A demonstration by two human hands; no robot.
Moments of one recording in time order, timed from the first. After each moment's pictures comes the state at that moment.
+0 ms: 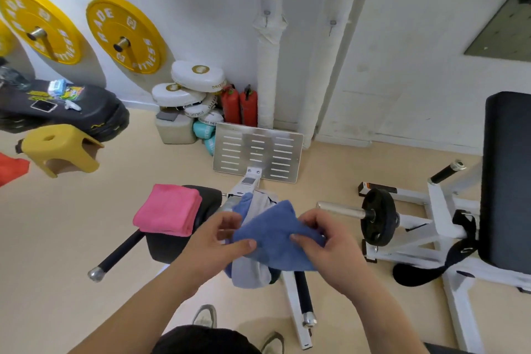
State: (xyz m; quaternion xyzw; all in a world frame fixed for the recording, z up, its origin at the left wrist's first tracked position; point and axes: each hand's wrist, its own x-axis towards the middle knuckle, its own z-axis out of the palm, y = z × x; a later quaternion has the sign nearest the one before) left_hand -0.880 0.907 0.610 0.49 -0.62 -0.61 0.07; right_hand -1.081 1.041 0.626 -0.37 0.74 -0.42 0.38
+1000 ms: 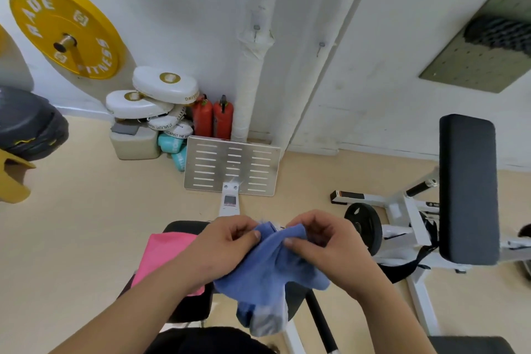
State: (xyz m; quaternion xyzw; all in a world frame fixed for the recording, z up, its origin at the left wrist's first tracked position) left_hand -0.864 0.729 0.628 0.32 -0.70 -0.64 0.02; right_hand -1.020 0.883 0.688 -0.32 0.77 -0.42 0.36
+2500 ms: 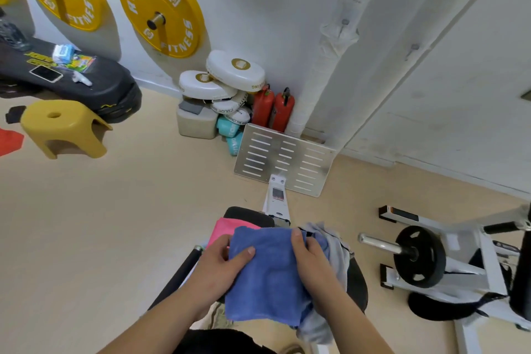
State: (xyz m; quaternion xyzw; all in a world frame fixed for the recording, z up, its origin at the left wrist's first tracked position) left_hand -0.738 0.696 0.539 0.54 -0.50 -0.67 0.09; right_hand -0.922 0.777 0.541 -0.13 0.80 -0.33 0.49
